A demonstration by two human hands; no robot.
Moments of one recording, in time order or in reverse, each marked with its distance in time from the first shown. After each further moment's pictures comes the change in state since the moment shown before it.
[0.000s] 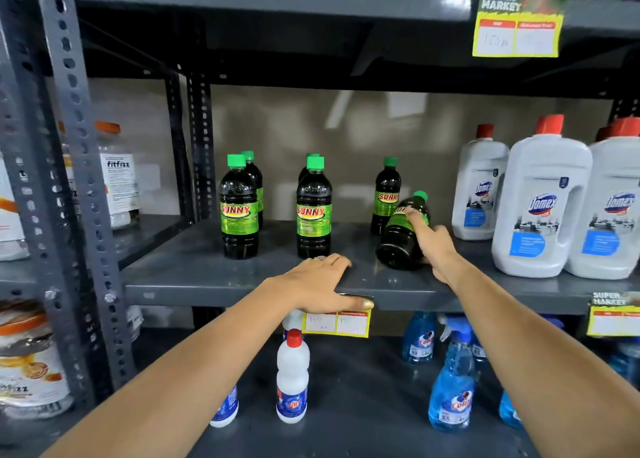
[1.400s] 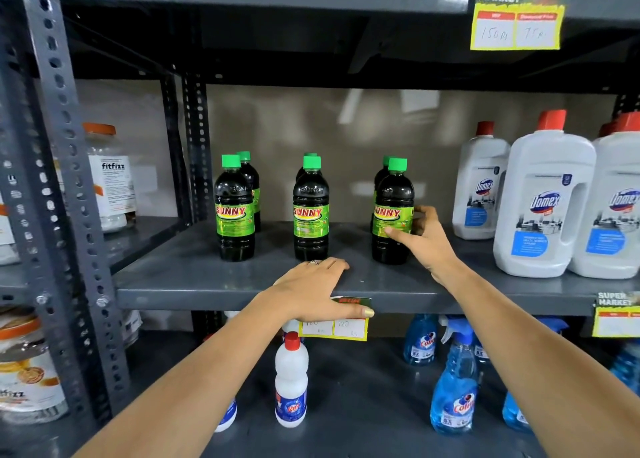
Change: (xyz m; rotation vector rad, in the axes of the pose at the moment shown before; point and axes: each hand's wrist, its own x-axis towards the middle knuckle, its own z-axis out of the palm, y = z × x) left_hand -0.009 0.006 0.003 0.014 0.073 -0.018; right_hand 0.003 0.011 0.003 -0.034 -0.173 -0.351
